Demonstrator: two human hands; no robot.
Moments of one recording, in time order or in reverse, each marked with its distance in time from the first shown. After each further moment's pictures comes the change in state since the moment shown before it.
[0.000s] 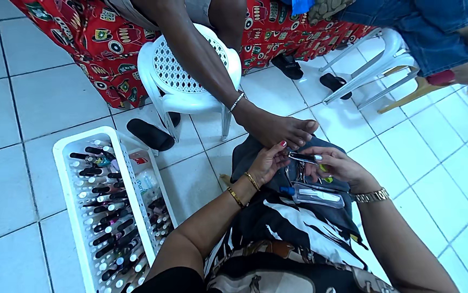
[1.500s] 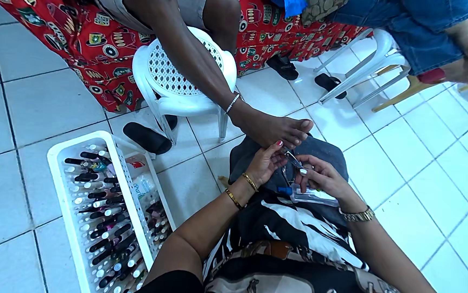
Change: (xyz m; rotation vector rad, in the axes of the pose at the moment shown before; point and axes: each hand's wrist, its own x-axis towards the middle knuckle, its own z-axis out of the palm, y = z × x) left_hand 0.001 -0.002 0.000 0.031 0.002 0.004; right_hand -0.016 0.026 0.041 -0.125 0.205 -0.116
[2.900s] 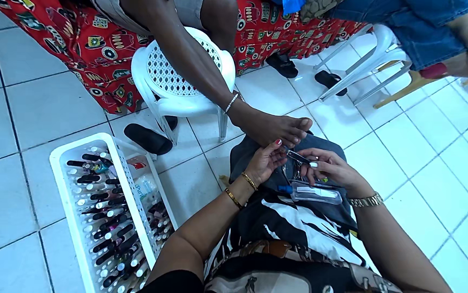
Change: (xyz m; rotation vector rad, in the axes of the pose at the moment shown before) left_hand -0.002 0.003 0.000 -0.004 0.007 -0.012; right_hand 0.010 -0.006 -0.030 0.014 -0.096 0.034
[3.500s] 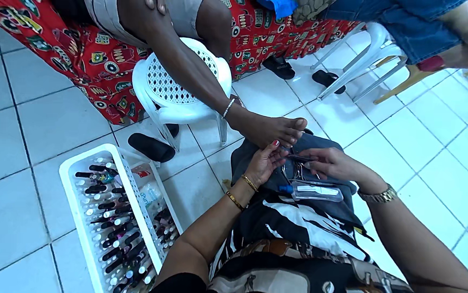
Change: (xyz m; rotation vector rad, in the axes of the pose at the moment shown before) left_hand 0.002 -0.001 -0.001 0.010 -0.007 0.023; right_hand -0.001 -0.032 -0.002 -0.575 0.025 0.148
